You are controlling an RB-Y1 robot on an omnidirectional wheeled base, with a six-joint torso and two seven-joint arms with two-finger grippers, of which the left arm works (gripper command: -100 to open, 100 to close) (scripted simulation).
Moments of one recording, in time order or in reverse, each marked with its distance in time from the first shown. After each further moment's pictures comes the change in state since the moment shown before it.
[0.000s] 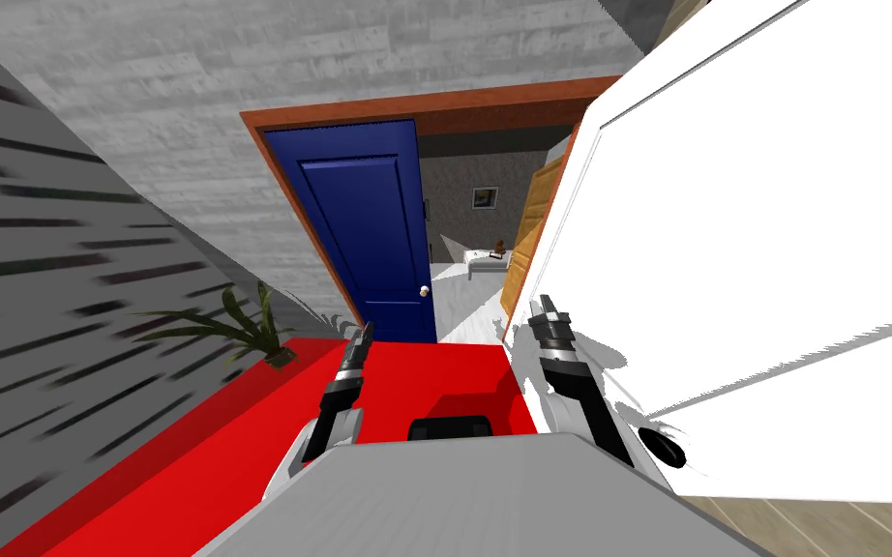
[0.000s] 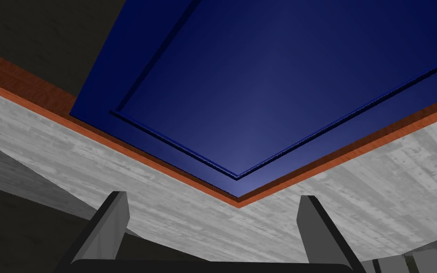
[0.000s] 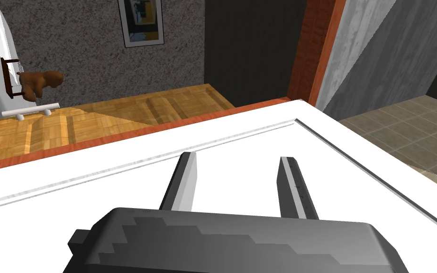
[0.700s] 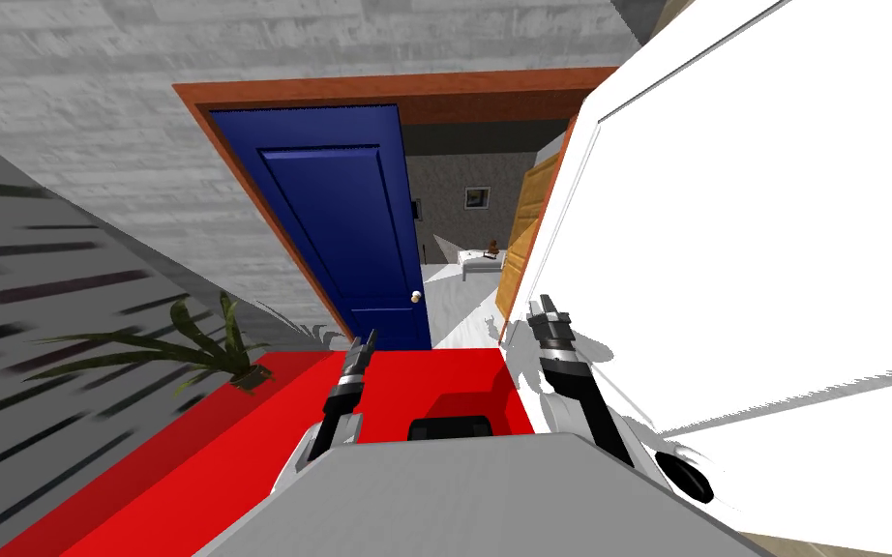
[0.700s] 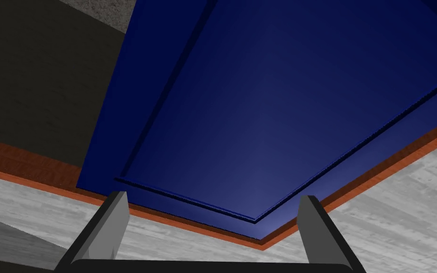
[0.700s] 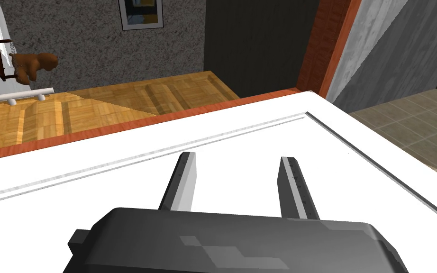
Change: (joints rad) arm -0.052 0.004 0.037 0.183 -0.044 -0.047 -0.151
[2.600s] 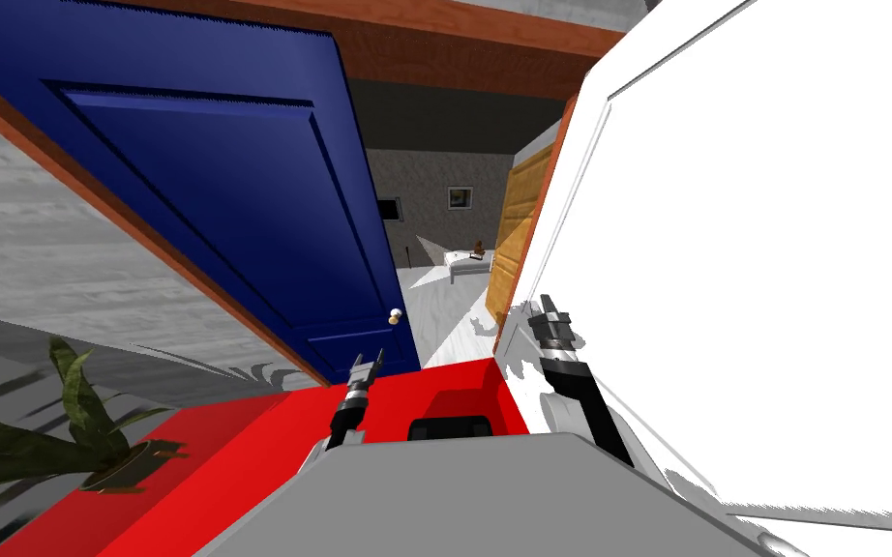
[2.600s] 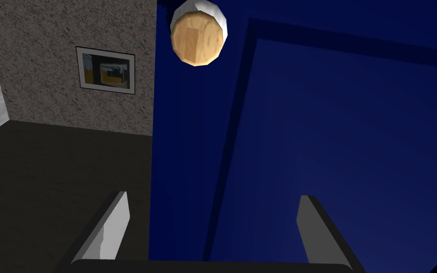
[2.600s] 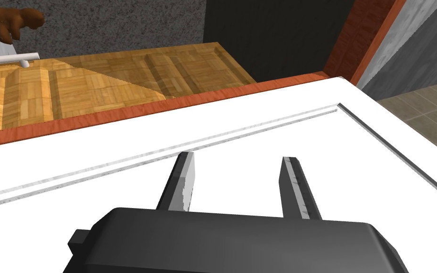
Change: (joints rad) arm -0.107 -0.017 0.081 0.406 -0.107 -0.103 -0.358
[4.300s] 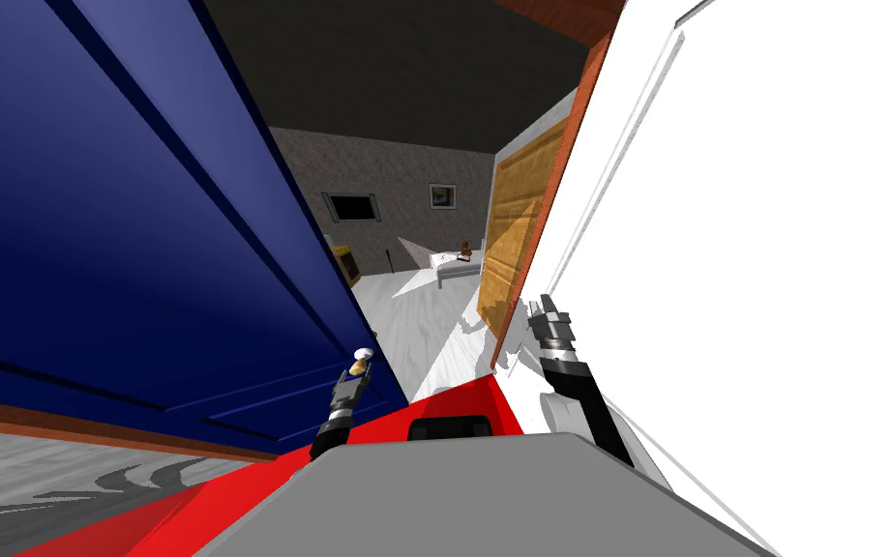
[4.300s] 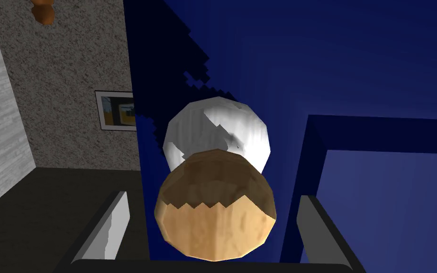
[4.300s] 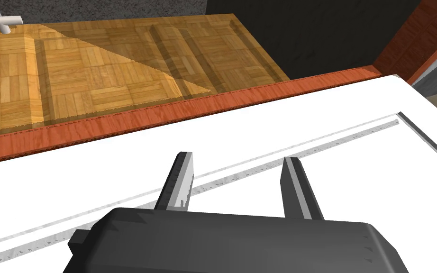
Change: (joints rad) arm -0.022 0.051 0.093 0.220 0.008 -0.103 -0.092
